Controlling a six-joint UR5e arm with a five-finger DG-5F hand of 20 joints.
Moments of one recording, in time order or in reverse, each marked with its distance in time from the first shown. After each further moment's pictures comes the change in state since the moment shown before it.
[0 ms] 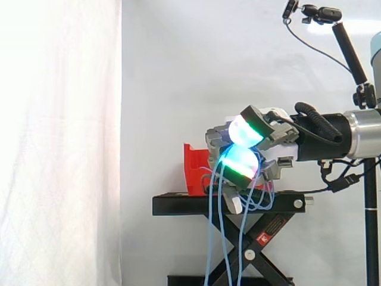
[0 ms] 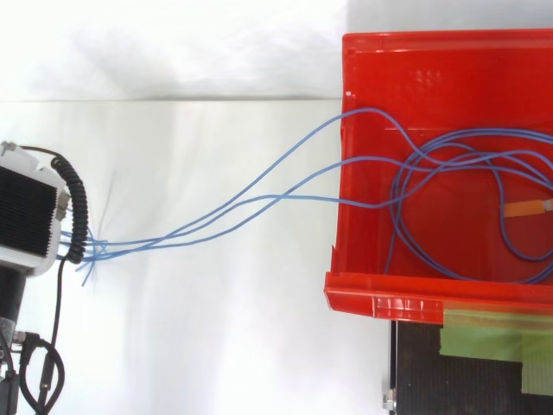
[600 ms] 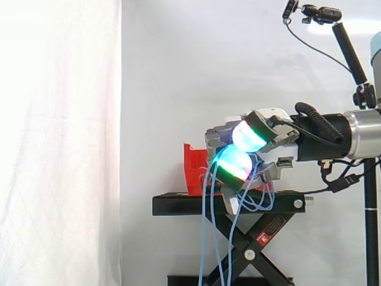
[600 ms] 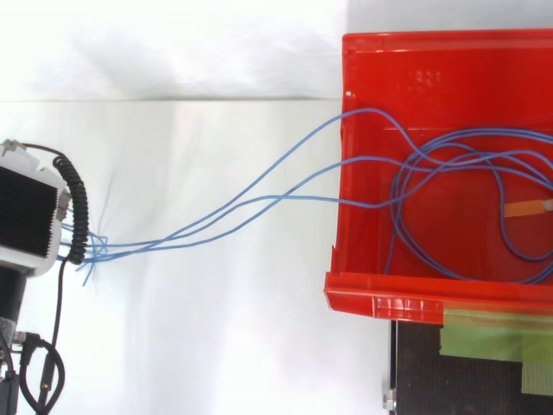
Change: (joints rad) arm 0.000 0.000 0.000 -0.001 0.002 0.000
